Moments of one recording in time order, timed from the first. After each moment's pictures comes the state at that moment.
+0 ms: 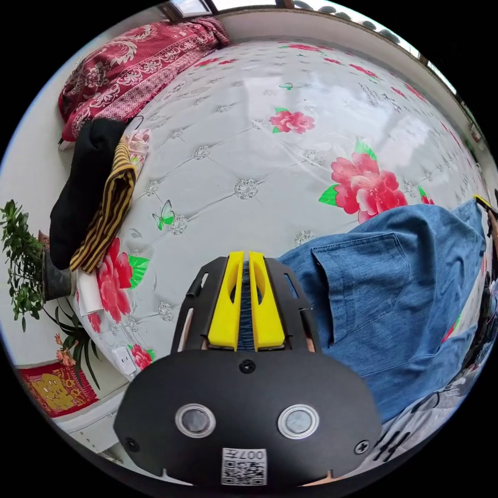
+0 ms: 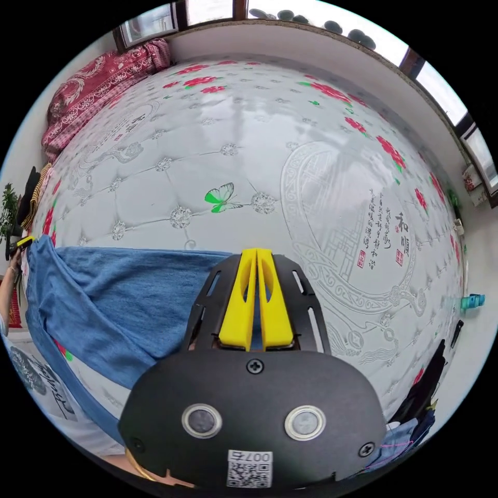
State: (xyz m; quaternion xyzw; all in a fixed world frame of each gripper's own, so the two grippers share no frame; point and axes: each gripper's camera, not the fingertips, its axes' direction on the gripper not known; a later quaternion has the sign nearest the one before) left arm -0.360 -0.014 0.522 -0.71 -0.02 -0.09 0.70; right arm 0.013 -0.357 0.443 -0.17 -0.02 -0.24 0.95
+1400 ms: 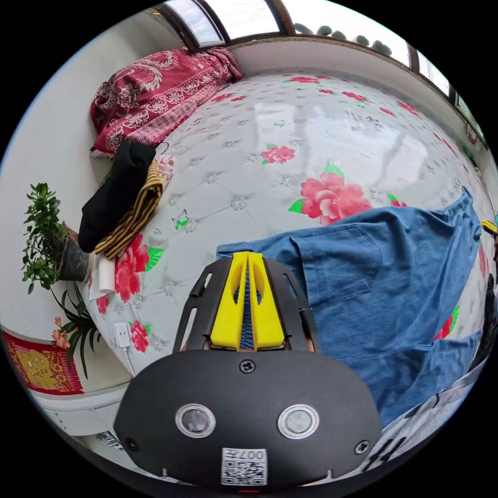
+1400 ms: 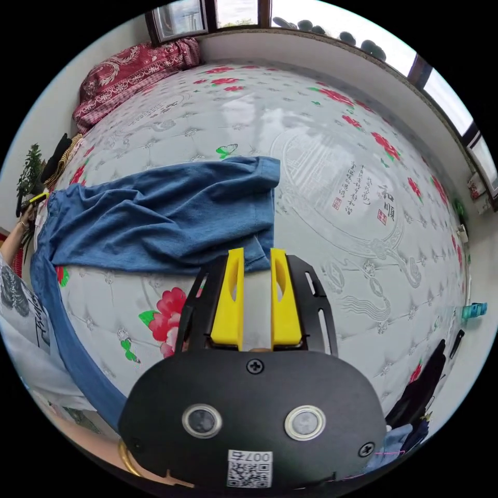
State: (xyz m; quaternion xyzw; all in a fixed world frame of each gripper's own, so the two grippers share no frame) left arm -0.280 -0.122 0.423 -0.65 -0.06 -0.12 0.75; right arm 0.135 -0.284 0.341 -0.17 -0.07 -0.29 0.94
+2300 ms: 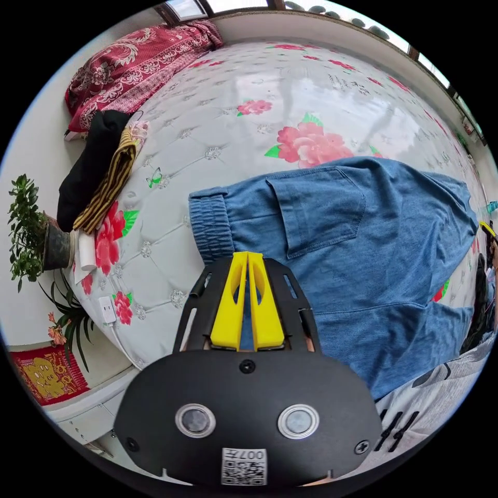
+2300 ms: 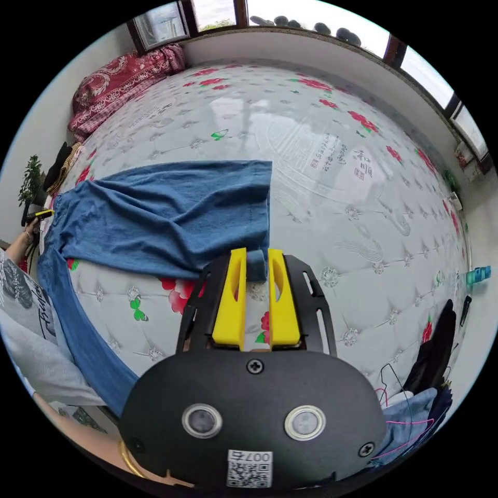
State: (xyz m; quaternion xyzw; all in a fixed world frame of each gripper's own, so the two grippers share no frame) left arm -0.287 -0.141 0.417 -0.69 -0.03 -0.12 0.71; right arm 0.173 -0.258 0.311 -0.16 -0.07 -0.25 0.95
